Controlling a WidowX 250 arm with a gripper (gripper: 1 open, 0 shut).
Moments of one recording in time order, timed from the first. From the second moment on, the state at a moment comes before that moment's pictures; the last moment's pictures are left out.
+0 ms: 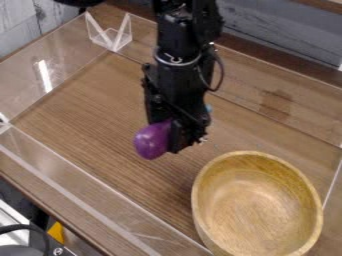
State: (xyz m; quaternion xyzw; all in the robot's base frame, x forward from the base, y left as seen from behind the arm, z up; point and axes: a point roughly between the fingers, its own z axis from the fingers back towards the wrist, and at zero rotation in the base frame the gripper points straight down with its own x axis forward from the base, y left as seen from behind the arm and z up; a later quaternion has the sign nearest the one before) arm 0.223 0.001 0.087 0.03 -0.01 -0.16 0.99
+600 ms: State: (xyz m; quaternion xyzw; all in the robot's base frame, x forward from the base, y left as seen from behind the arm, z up) arm 0.223 0.026 0.085 0.05 -0.01 -0.15 0.99
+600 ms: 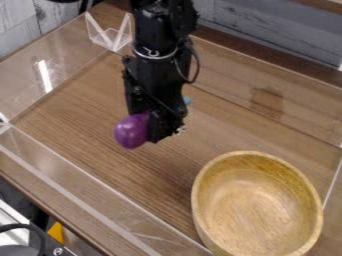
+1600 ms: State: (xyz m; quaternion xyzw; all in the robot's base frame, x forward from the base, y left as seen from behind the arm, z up) arm 0.225 0.060 0.069 0.07 -0.01 -0.14 0.99
